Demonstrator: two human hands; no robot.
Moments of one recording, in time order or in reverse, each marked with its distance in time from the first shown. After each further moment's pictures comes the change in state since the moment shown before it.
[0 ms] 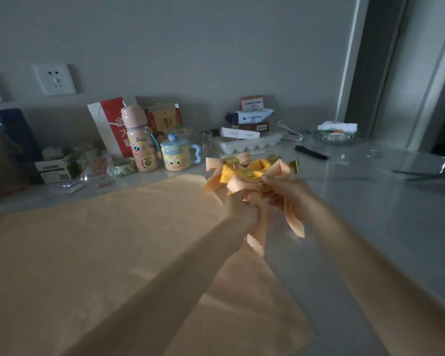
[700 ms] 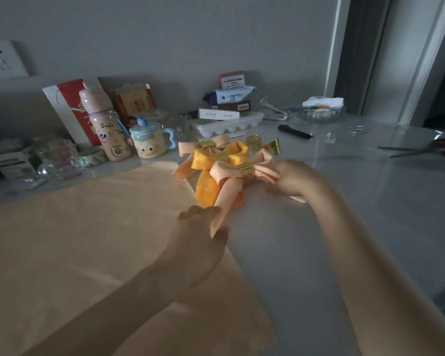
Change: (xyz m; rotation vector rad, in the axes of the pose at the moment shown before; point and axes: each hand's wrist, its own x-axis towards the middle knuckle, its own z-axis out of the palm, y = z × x) left_hand -0.060 -0.005 -0.009 0.683 -0.065 0.239; right_hand 0.034 0.003 -0.060 -1.235 -0.041 -0.085
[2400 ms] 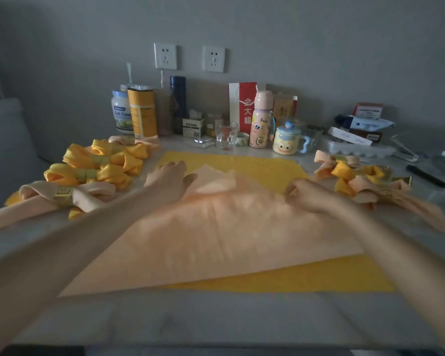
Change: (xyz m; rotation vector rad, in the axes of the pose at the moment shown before) left_hand -0.158 -0.211 -0.177 0.370 0.192 -0.568; right_hand -0.123 -0.219 0.061 -0.104 -0.266 -0.507
